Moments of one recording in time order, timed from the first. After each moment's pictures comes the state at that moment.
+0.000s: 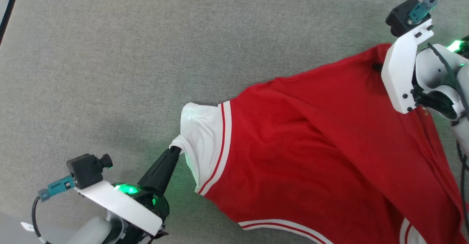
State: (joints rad) left arm -0.24 0.58 -0.68 -0.03 -1.34 -0.13 -0.26; right arm -0.87 -0.56 0.55 0.35 0.60 0.13 0.86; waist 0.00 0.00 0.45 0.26
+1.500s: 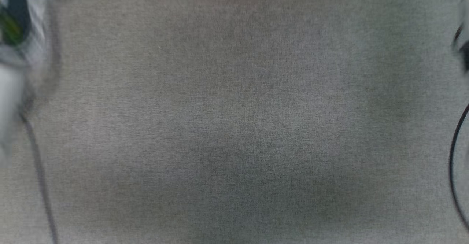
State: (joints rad) left arm -1.20 0.64 -0.67 0.33 -1.54 -0.13 -0.23; right arm -1.42 -0.19 -0.02 1.04 0.10 0.13 -0.01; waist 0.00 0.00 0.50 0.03
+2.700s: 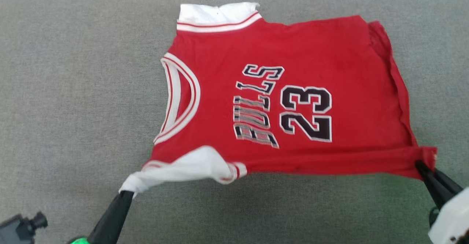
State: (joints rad) left arm 0.20 0.70 -0.37 -0.44 -1.45 -0.13 -0.26; right arm 0.10 -0.28 -0.16 -0.32 0.47 0.13 0.58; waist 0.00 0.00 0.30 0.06
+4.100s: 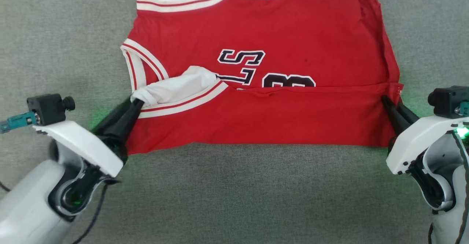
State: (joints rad) left arm -0.54 0.71 -0.72 0.21 -1.39 -0.13 -0.12; right arm -0.30 -0.24 -0.01 0.08 0.37 0.13 0.39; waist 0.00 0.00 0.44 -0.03
